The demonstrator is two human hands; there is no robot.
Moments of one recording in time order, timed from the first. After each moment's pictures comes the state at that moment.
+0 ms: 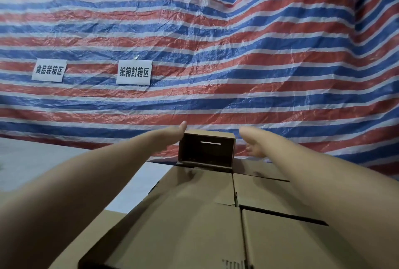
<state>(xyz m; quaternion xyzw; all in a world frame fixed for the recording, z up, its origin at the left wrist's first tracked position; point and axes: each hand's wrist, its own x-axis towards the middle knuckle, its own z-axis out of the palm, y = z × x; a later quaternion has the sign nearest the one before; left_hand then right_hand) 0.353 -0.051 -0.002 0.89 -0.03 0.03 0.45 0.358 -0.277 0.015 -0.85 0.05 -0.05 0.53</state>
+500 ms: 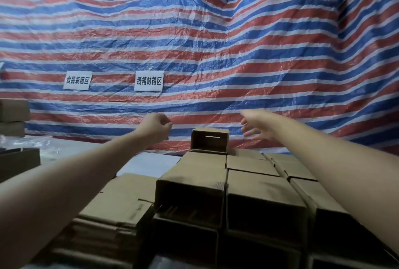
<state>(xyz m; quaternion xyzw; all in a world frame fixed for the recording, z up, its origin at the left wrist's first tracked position) 0.079 -0.003 0.017 0.88 -0.06 0.31 0.36 0.075 -0.272 0.063 -0.88 -0.02 -0.11 0.46</state>
